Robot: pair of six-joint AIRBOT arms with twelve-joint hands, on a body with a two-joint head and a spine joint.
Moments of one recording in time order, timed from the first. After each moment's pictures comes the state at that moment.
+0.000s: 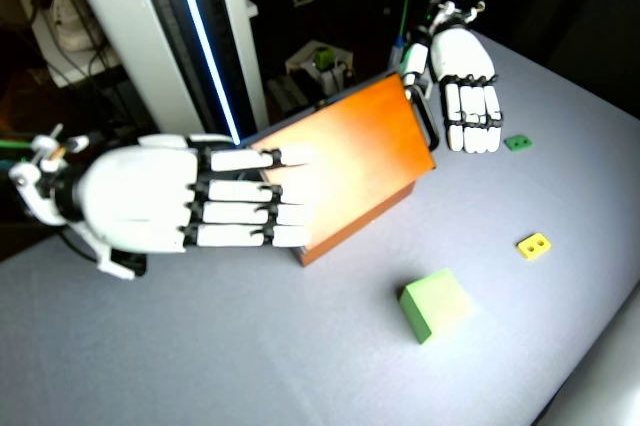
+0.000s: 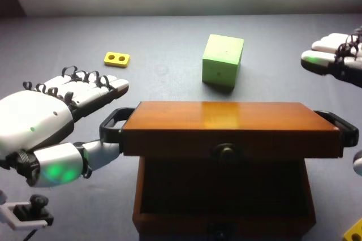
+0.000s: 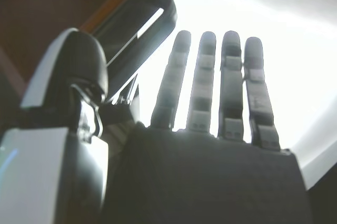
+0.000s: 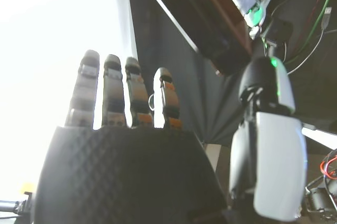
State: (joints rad) left arm 1.15 -0.86 0.91 -0.15 -0.99 0.81; right arm -1.20 -0.77 1.02 -0.19 1.21 -0.37
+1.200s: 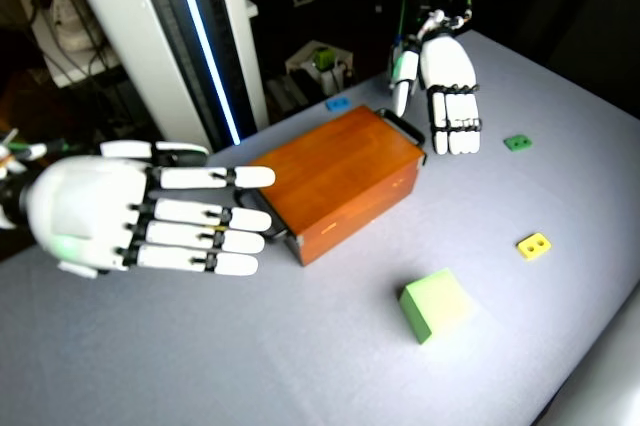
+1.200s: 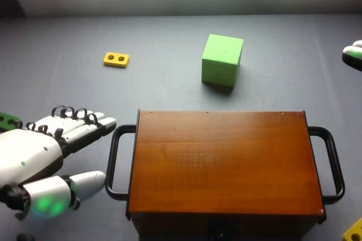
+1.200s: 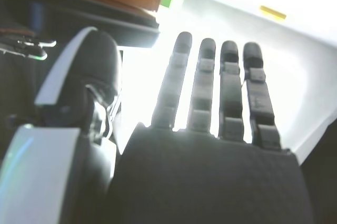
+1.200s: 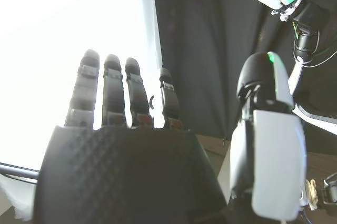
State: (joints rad) left arm 1.28 -0.87 0.88 -0.21 -1.01 0.78; right arm -1.39 -0.75 1.00 -0.02 1.38 -0.37
